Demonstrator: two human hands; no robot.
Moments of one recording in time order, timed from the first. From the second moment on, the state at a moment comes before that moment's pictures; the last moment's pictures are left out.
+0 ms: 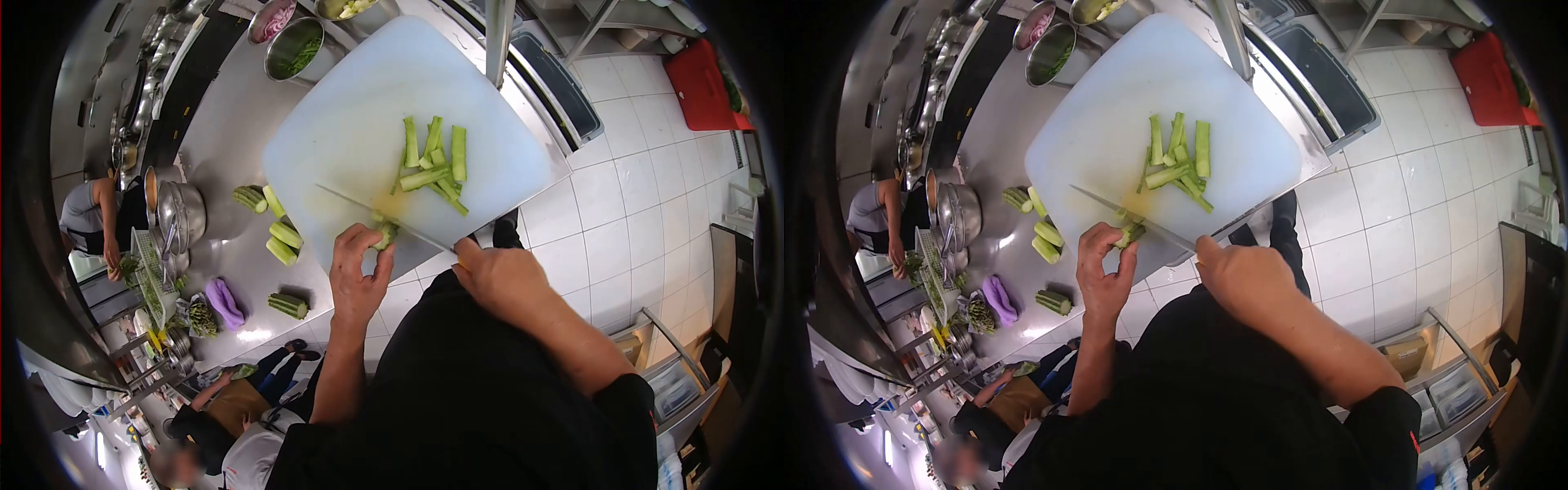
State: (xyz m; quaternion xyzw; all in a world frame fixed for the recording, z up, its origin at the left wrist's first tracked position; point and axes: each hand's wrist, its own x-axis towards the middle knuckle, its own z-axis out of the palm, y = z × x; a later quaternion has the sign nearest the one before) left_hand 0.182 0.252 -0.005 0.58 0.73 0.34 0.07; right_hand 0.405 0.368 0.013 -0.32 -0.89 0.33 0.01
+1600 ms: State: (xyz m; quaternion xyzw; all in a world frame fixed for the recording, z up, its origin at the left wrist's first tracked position) left_hand 0.191 0.246 -0.006 0.57 0.74 0.32 0.11; right_hand 0.388 0.364 0.030 -0.25 -0.89 0.34 0.15
